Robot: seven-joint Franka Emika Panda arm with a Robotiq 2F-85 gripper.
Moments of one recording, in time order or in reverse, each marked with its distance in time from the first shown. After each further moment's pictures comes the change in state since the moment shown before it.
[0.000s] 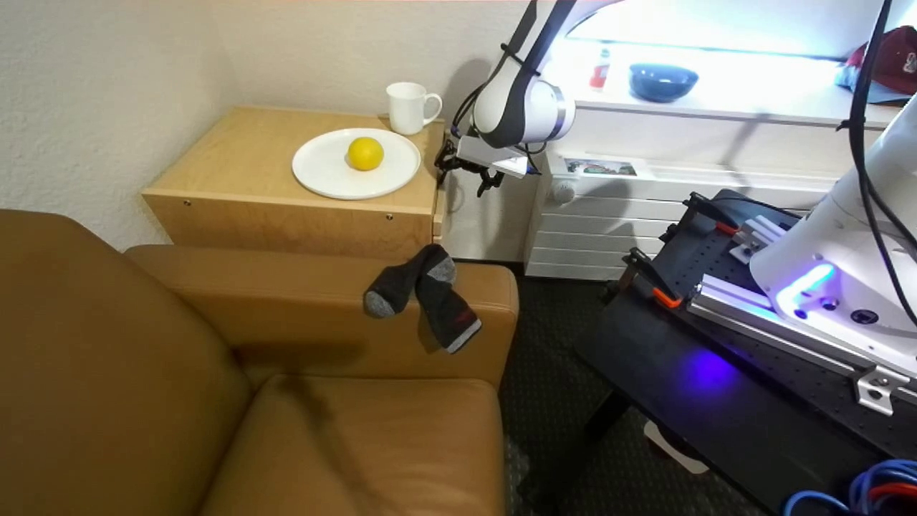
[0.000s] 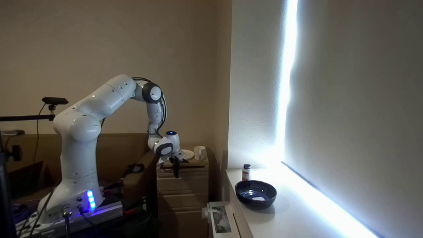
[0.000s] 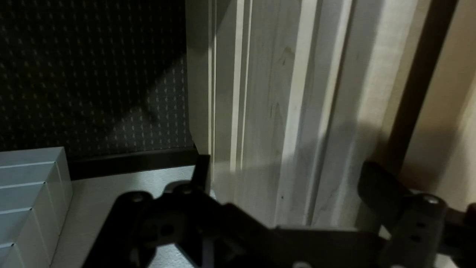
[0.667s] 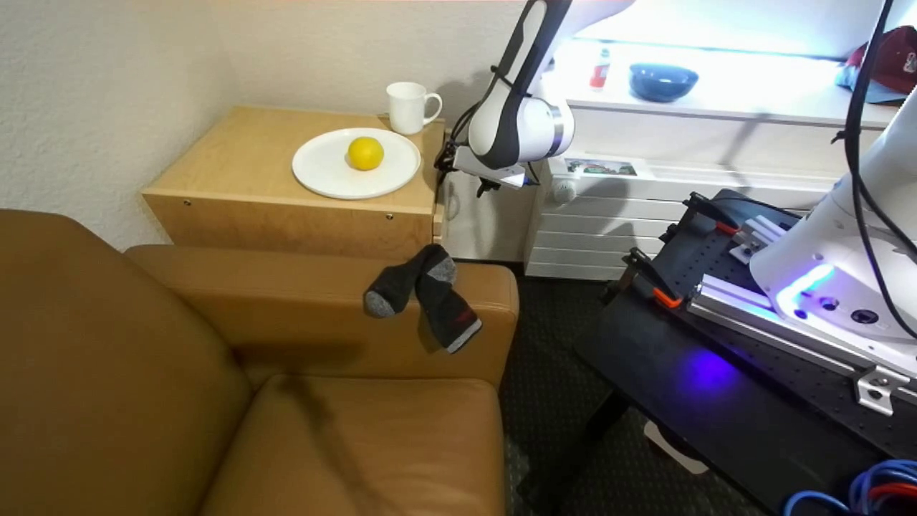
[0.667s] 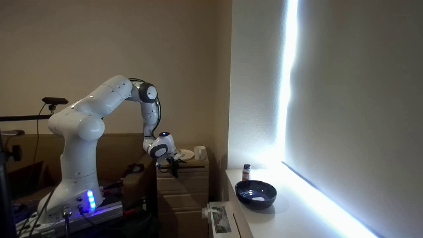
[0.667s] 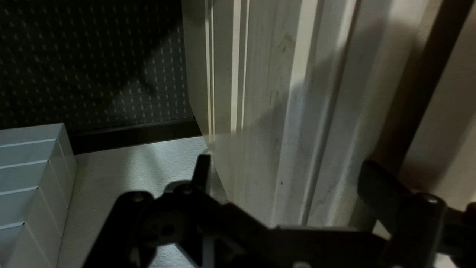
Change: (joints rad) arm 0.162 0.010 -0.094 -0.026 0.139 0.144 0.002
